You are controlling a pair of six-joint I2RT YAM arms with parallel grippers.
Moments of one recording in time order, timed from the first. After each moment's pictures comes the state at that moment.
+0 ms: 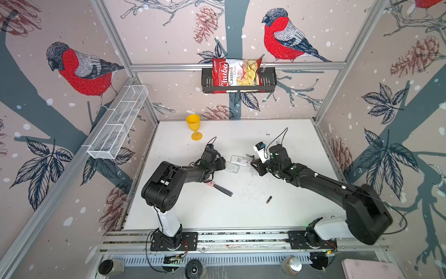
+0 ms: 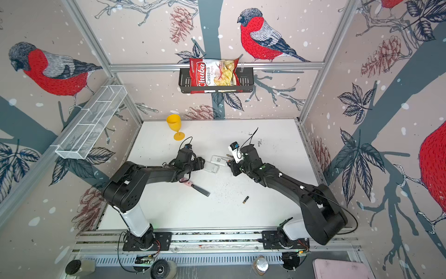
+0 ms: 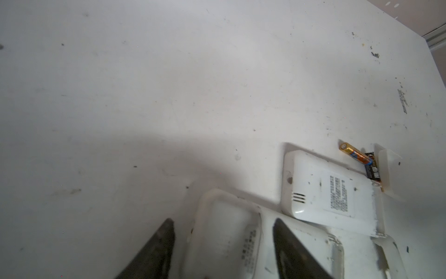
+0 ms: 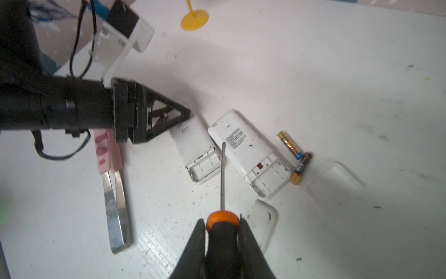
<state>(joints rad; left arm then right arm) -0.45 1.78 0.79 0.25 0.03 -0.55 0.62 1.34 0.77 -0.05 -0.18 0.12</state>
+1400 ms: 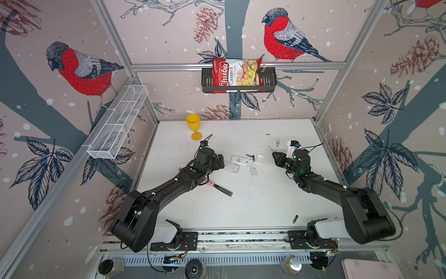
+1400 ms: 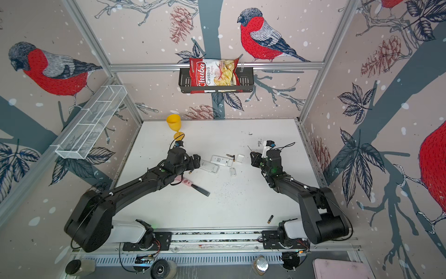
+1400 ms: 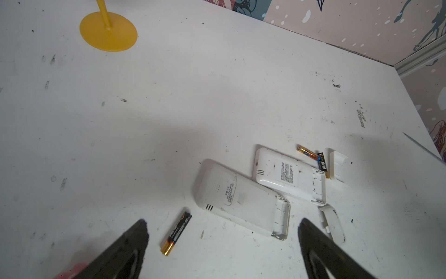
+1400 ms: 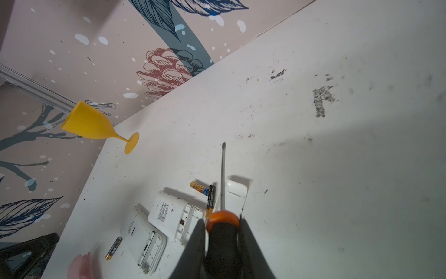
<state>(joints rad) -0.52 1.36 0.75 -0.07 -0.14 -0.54 0.29 1.43 0.52 0.47 -0.21 0.53</state>
